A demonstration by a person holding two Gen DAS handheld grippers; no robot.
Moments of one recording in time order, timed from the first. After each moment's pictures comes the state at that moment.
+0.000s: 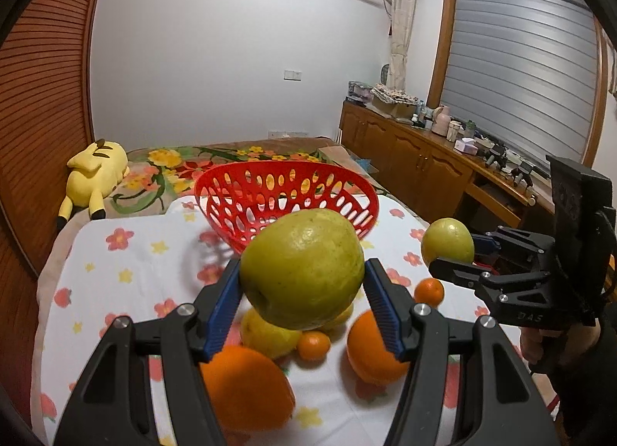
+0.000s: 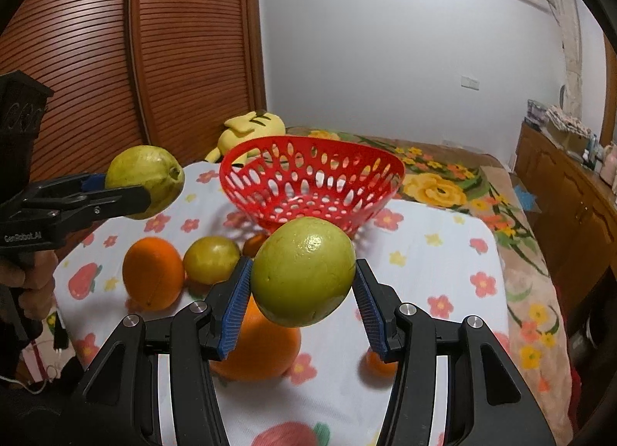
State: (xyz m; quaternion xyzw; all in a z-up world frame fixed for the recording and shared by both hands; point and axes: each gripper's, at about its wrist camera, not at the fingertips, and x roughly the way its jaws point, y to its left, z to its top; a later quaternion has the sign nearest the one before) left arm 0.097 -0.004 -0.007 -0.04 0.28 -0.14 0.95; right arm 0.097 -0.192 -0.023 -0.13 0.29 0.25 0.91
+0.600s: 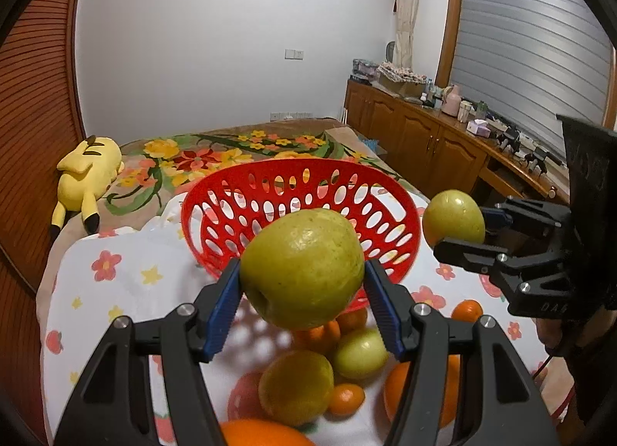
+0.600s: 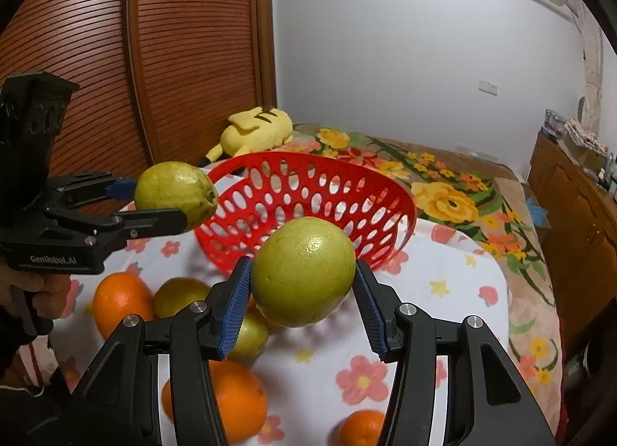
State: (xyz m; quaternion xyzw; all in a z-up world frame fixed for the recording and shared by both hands) left arm 0.186 -0.013 -0.015 -0.02 0.33 -0.14 0.94; right arm 0.172 -0.173 -0.015 -0.16 0.31 0.27 0.90
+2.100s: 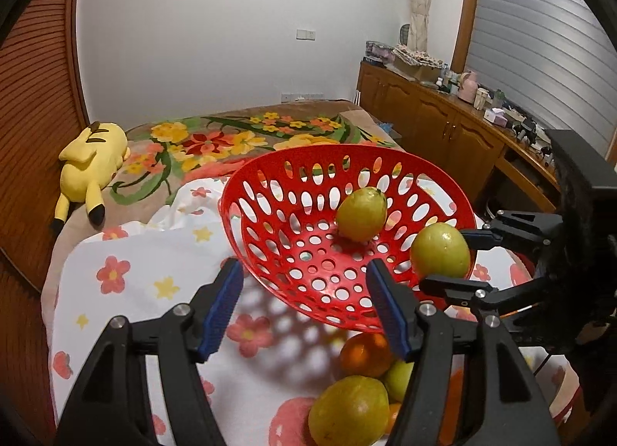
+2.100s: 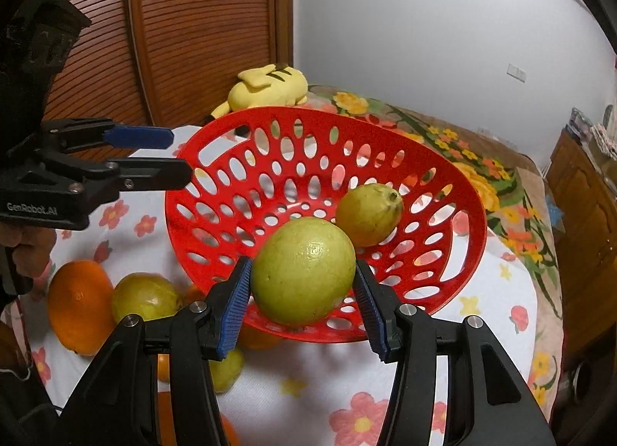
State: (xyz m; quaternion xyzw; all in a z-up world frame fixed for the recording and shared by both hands) left arm 0.233 0.016 -0.028 -0.01 0.36 -0.12 0.93; right arm 0.225 -0.141 -0.058 -0.20 0.37 0.29 0.86
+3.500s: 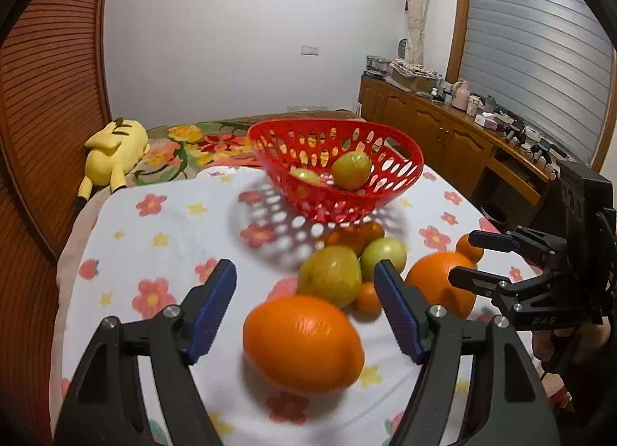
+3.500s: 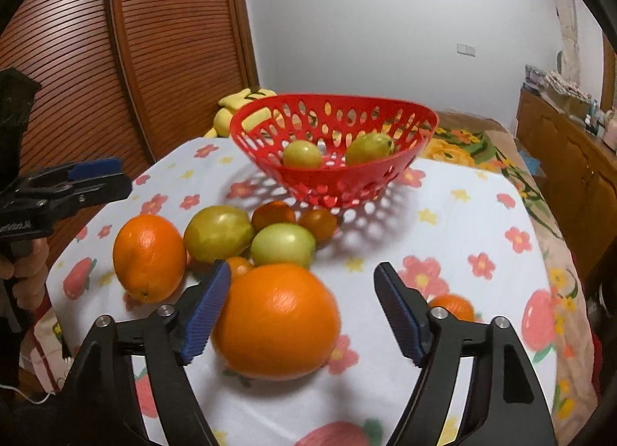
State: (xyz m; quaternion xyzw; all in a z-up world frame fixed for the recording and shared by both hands) left arm 0.086 0.039 -0.040 -0.02 0.33 -0.11 0.94; right arm 0.093 -0.168 -0.074 -0.11 0.35 0.23 0.90
